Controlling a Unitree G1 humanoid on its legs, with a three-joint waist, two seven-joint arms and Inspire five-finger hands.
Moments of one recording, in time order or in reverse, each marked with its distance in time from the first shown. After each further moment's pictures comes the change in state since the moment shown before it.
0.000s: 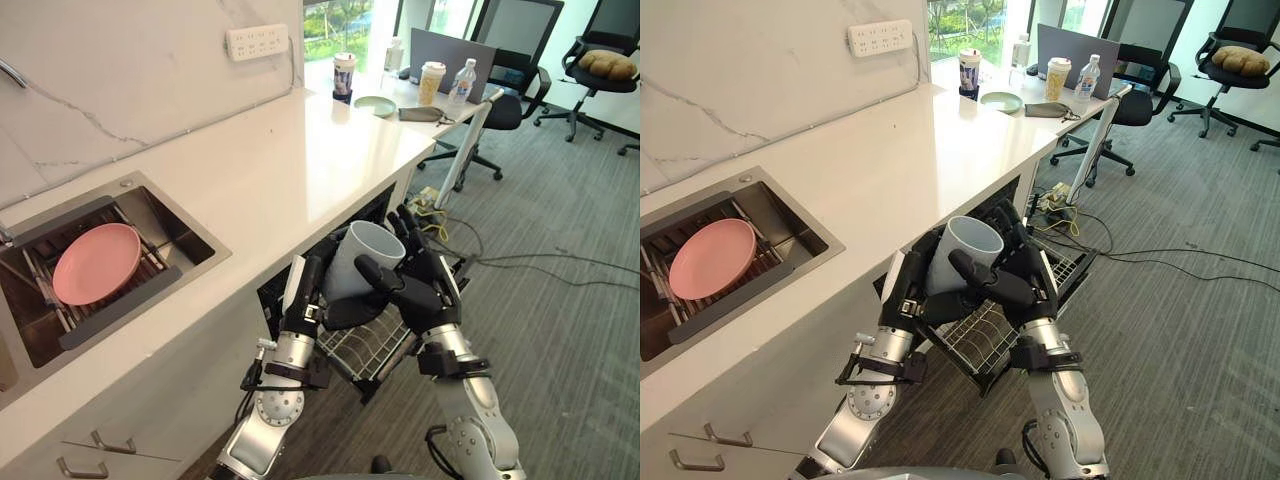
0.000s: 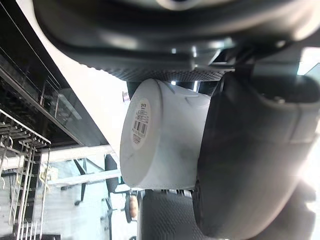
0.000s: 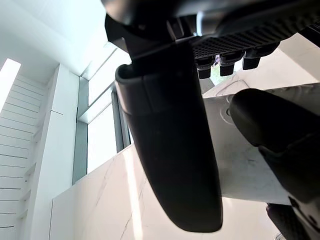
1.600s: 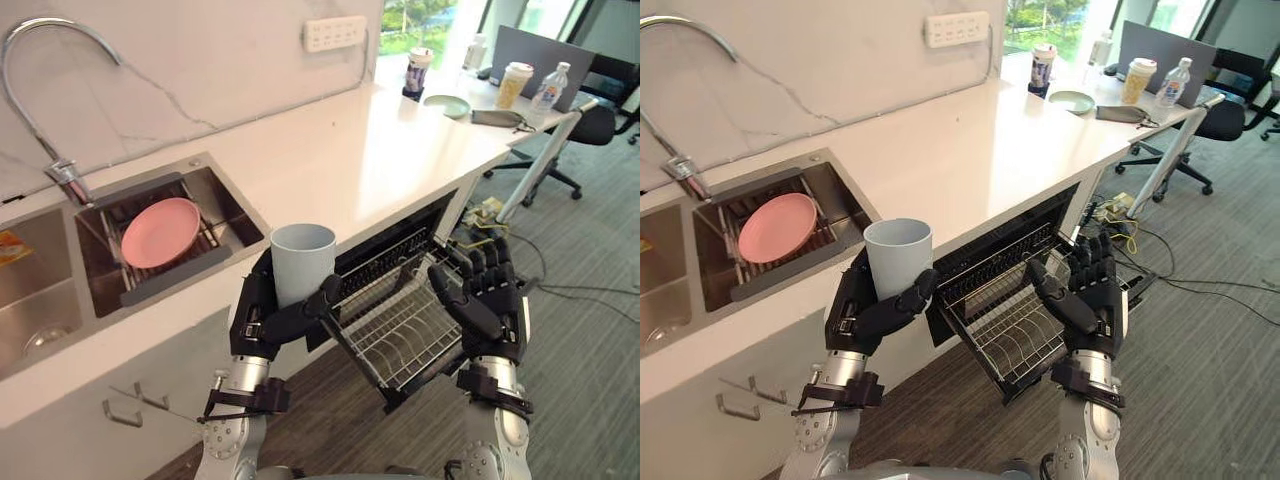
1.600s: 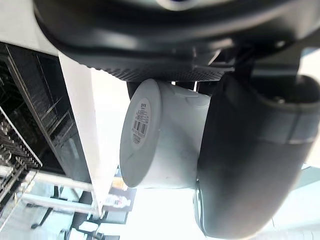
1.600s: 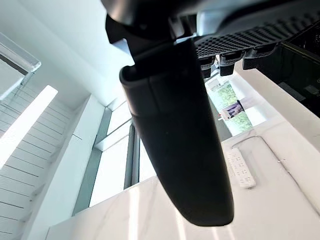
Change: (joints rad) left arm 0.224 0.011 0.153 -0.153 -0.425 -0.067 -0.235; right arm 0.120 0.095 -0.233 0.117 -0.017 -0.309 -0.068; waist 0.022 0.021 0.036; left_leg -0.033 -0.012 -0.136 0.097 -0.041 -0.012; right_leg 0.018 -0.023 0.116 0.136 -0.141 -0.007
